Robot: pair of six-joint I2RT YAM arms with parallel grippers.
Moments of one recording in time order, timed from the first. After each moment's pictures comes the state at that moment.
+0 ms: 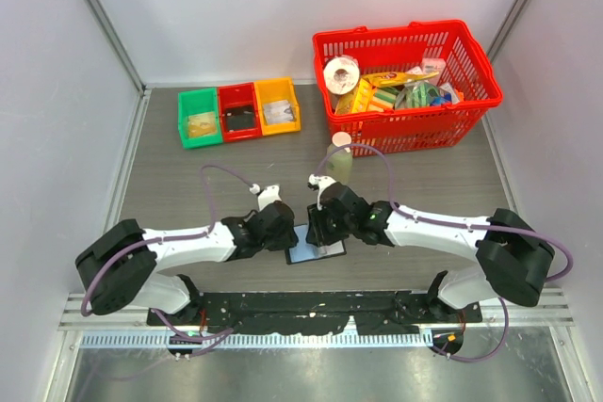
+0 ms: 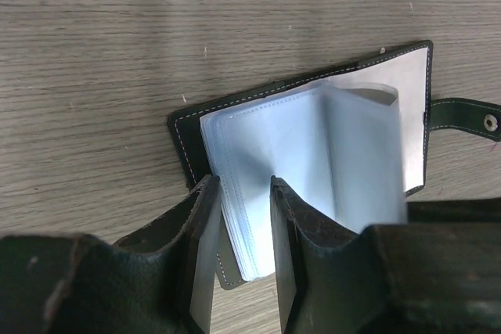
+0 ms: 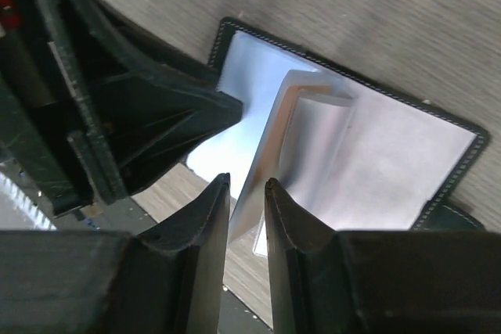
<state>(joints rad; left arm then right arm) -0.98 1.36 0.58 -0.13 -0.25 -0.99 0.96 1.40 0.74 -0.16 -0.08 0.55</state>
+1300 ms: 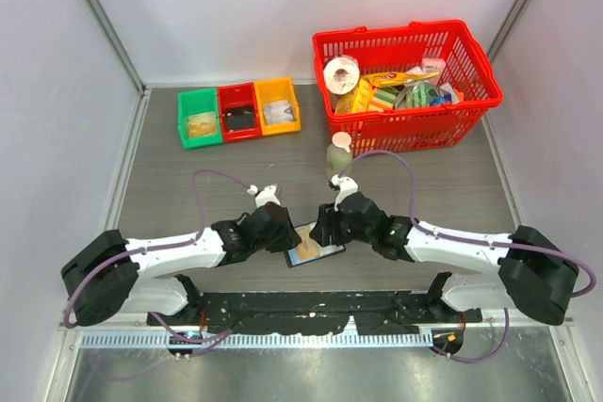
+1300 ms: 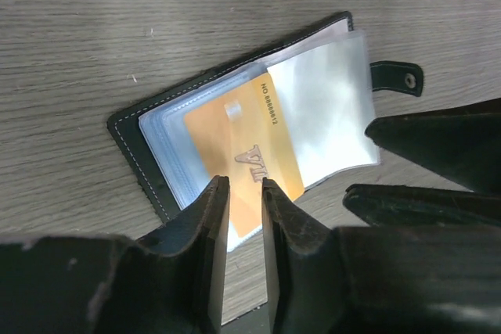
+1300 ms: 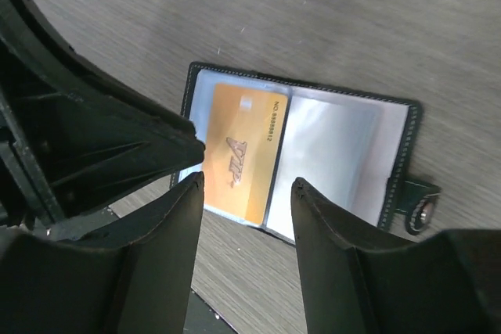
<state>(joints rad) -0.99 1.24 0.53 -0.08 -0.18 -1.02 0.95 1.23 0.56 0.02 0.05 0.62</state>
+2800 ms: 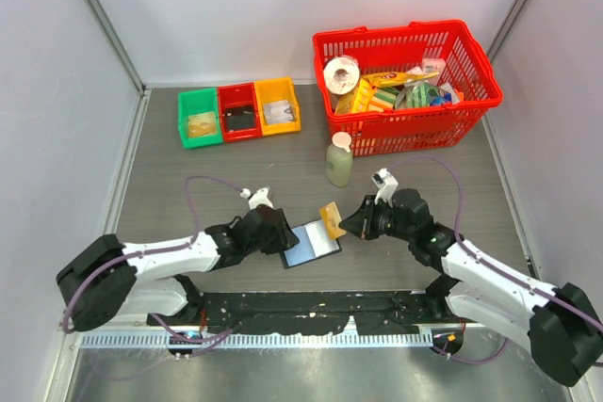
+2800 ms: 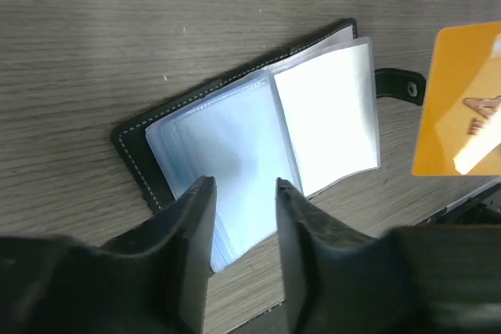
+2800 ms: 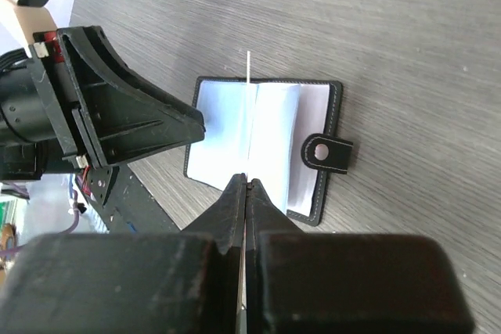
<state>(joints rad) -0.95 1.25 0.44 0.03 -0.16 -1.06 0.62 0.91 0.30 0.15 -0.32 0.68</state>
